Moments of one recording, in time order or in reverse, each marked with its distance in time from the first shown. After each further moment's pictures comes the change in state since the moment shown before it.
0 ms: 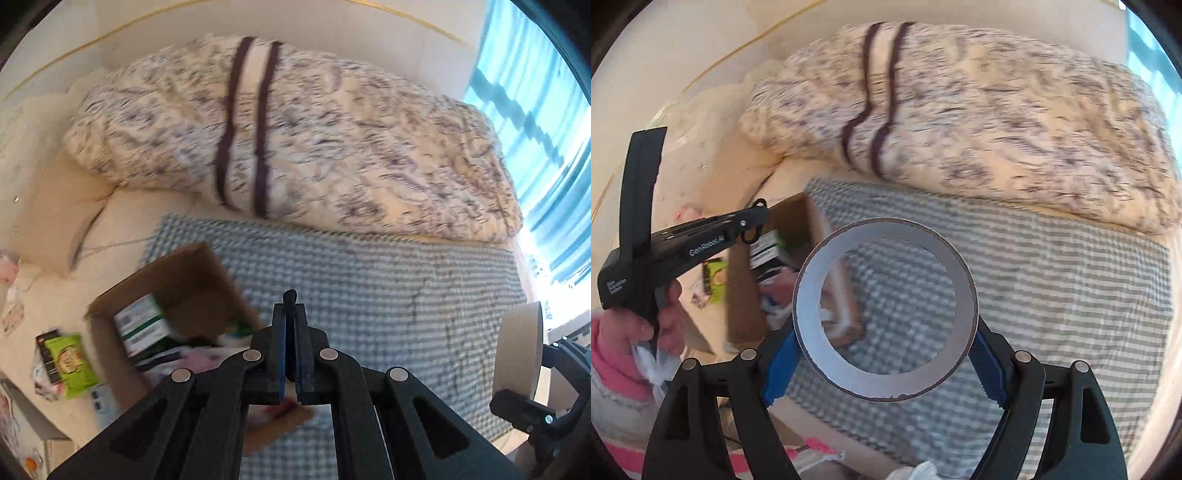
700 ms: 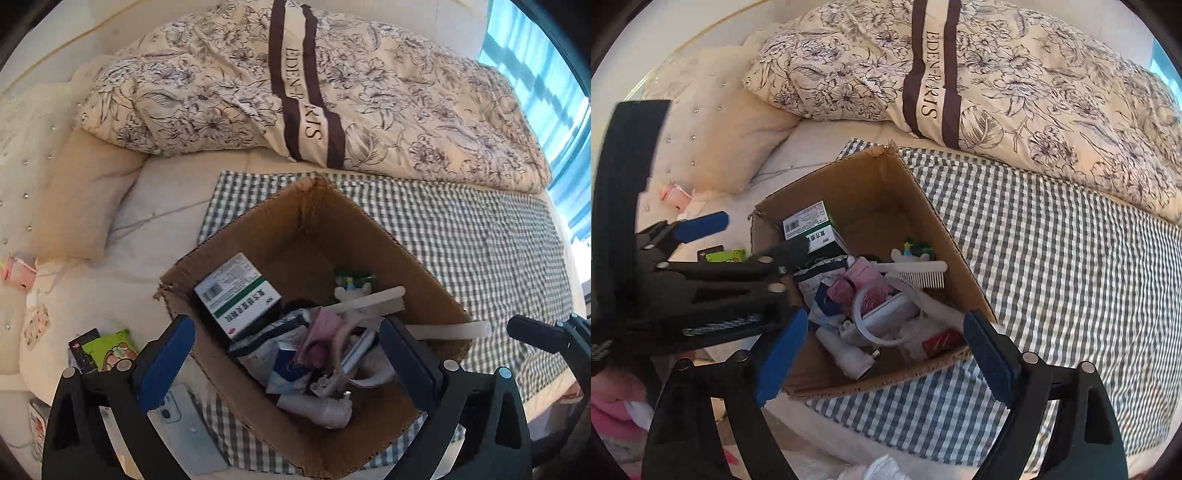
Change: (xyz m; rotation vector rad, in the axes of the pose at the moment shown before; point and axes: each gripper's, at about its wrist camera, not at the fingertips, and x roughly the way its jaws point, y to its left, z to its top) left arm 0.032 0.129 -0.035 0.101 0.091 0.047; right arm 0.120 0.165 0.006 0.028 0.070 -0.097
